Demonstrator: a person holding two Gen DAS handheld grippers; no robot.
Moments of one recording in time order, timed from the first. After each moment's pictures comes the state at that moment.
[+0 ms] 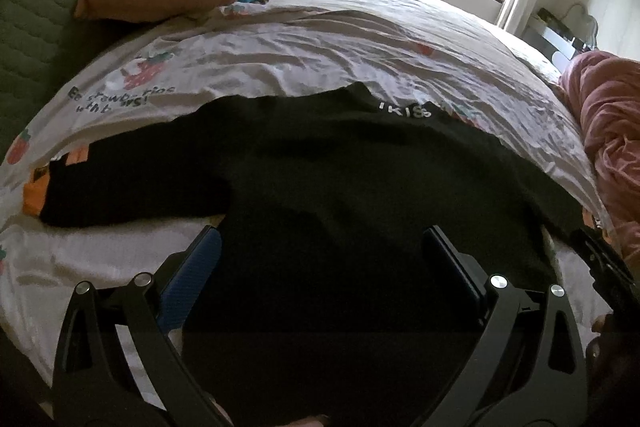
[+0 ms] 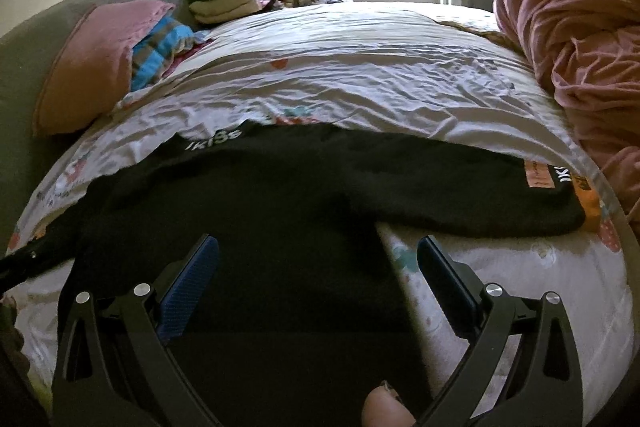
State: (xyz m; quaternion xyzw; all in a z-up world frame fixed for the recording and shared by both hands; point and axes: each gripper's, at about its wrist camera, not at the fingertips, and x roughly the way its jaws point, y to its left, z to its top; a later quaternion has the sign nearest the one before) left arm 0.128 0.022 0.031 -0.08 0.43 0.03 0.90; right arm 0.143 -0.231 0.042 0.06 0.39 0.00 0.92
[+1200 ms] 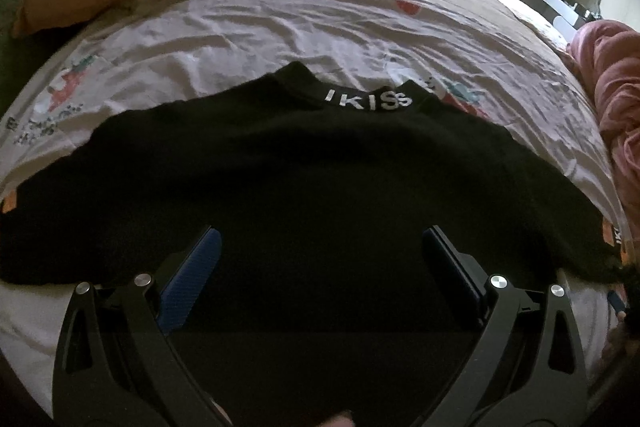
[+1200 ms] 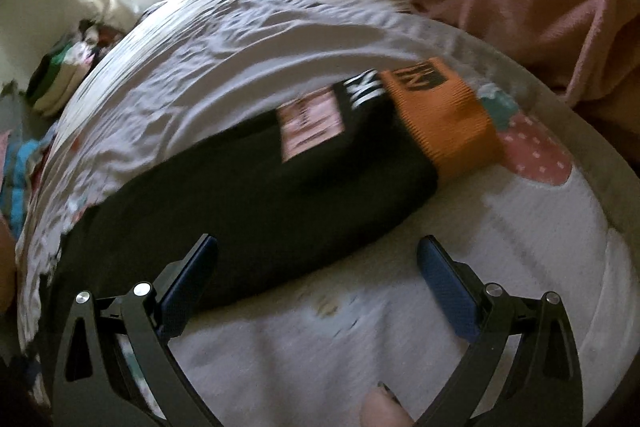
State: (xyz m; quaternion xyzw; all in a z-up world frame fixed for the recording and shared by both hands) left arm 0.242 -0.037 -0.018 -0.06 0.49 0.01 0.87; right arm 0.165 -0.465 -0.034 0.27 0.43 -0.23 0.83
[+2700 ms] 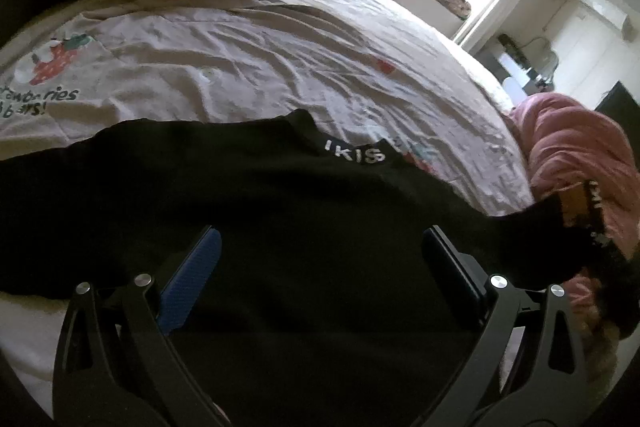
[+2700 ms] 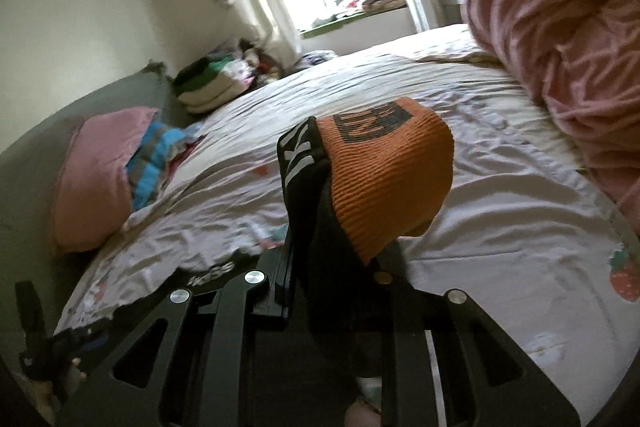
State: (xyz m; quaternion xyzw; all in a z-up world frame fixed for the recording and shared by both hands) left arm 0.221 0.042 0.023 -0.19 0.43 -0.09 0.88; right arm 0.203 -0.310 0.100 0.18 0.28 0.00 0.94
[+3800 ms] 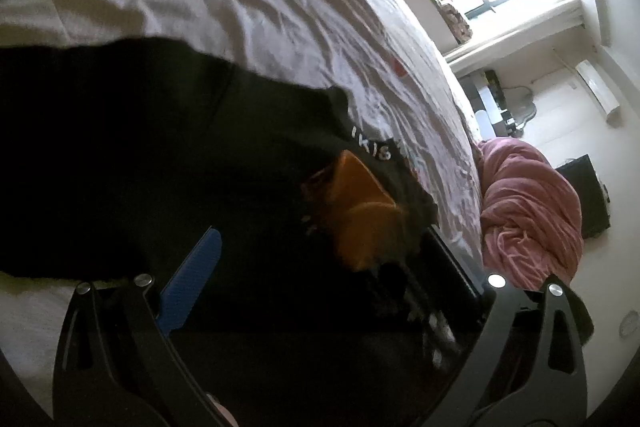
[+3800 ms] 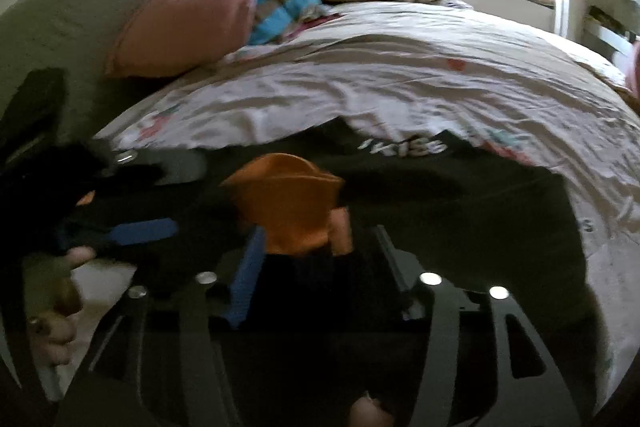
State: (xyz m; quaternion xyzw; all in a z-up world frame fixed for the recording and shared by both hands) left arm 0.228 0.107 -0.030 -0.36 0.47 -0.14 0.80; right arm 0.224 -0.057 0.005 0.00 0.39 0.19 0.90
